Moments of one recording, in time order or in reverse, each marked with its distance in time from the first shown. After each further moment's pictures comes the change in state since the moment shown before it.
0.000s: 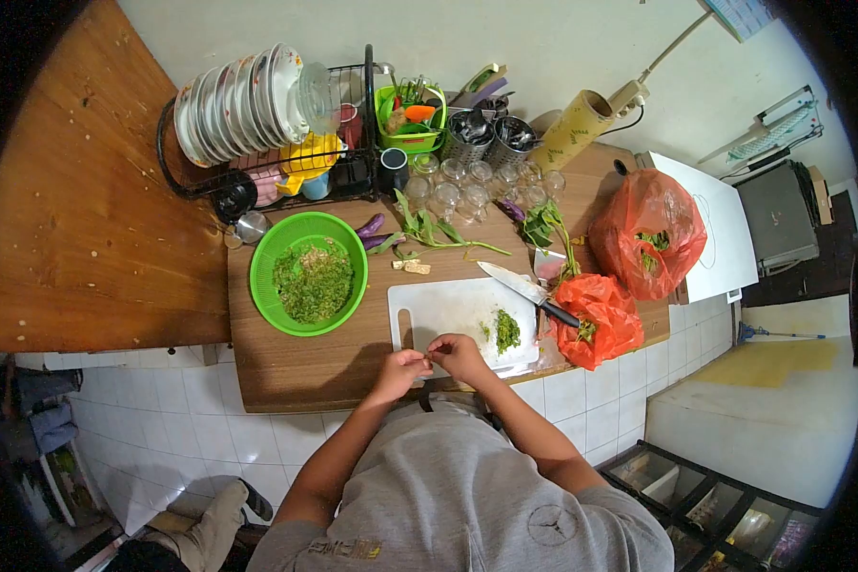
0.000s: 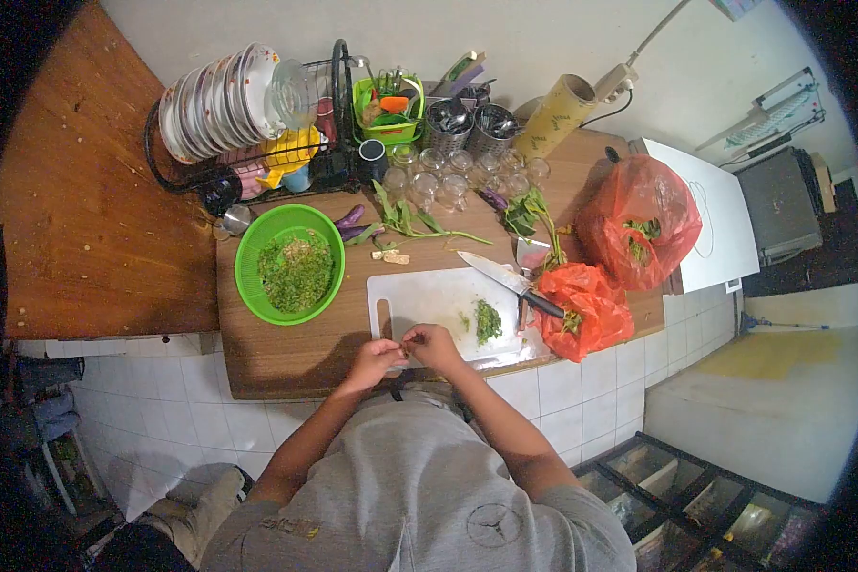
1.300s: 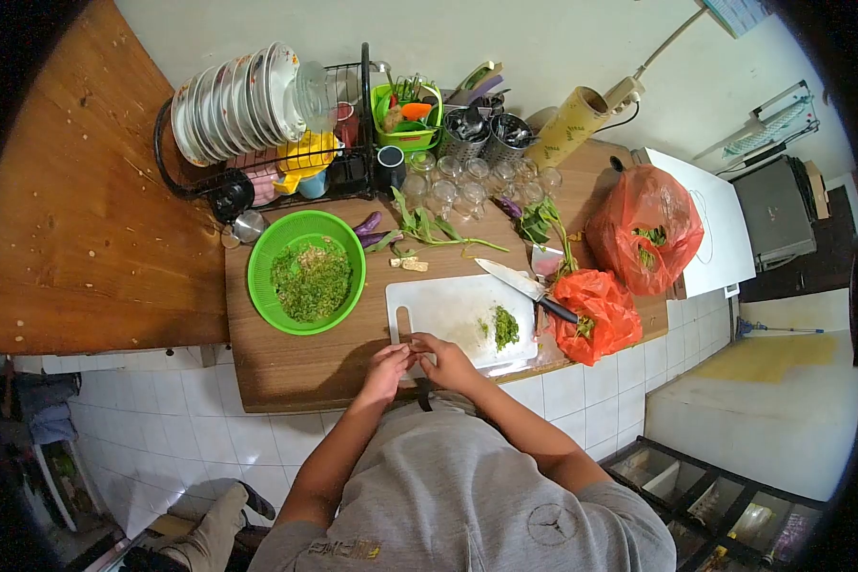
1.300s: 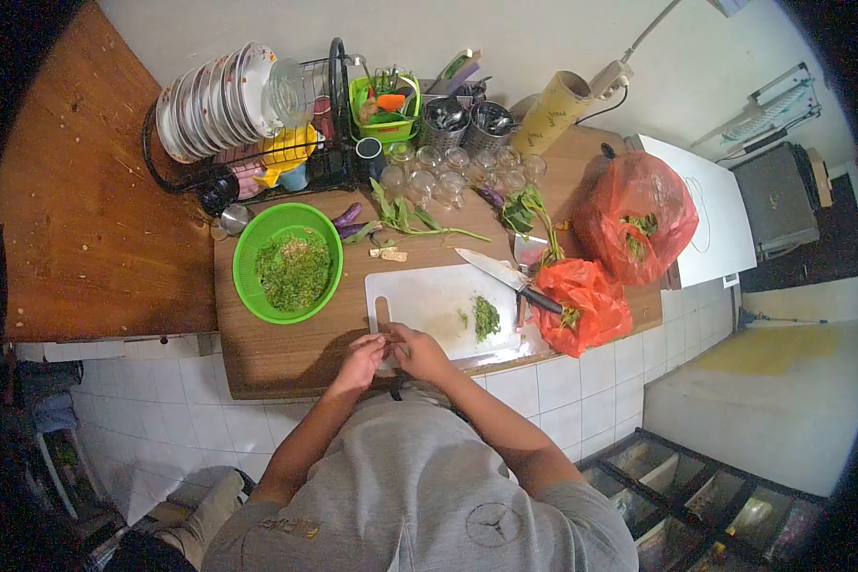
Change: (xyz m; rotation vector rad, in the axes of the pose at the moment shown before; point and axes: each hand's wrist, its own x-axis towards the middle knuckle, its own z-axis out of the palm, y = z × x) left_hand 0.004 -0.012 -0.024 -0.462 0.071 -0.015; right_hand -0.013 -0.029 0.020 -0.233 -0.028 -0.356
